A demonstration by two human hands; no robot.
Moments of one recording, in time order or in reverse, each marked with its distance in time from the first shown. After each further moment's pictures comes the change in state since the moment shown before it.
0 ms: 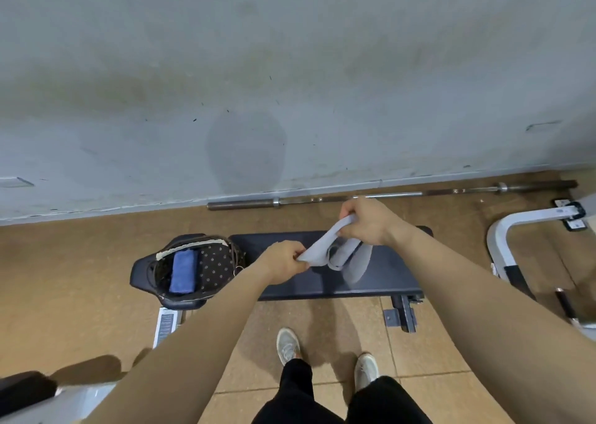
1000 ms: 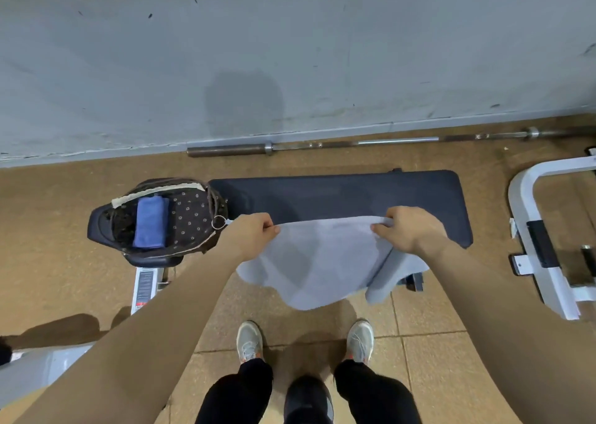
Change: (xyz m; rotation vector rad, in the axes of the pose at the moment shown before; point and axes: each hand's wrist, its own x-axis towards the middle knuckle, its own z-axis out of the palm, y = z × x) left_hand 0.079 -0.150 0.112 0.118 0.143 -0.214; right_hand 0.035 0.169 0.165 -0.292 -0.032 0.337
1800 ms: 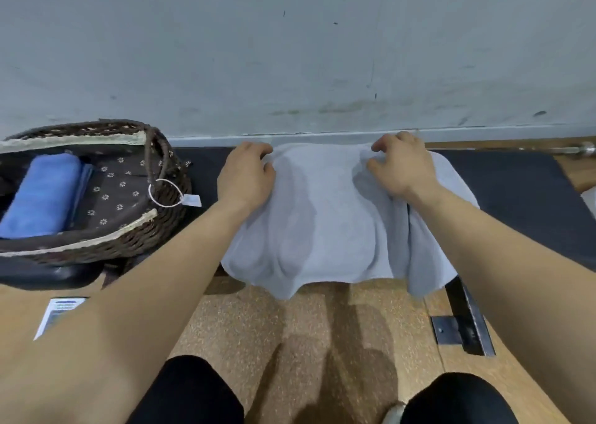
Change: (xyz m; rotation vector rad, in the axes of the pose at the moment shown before) left_hand 0.230 -0.090 0.142 -0.177 0.698 0.174; right_hand 0.248 -0.032 0.164 0.106 0.602 -0.135
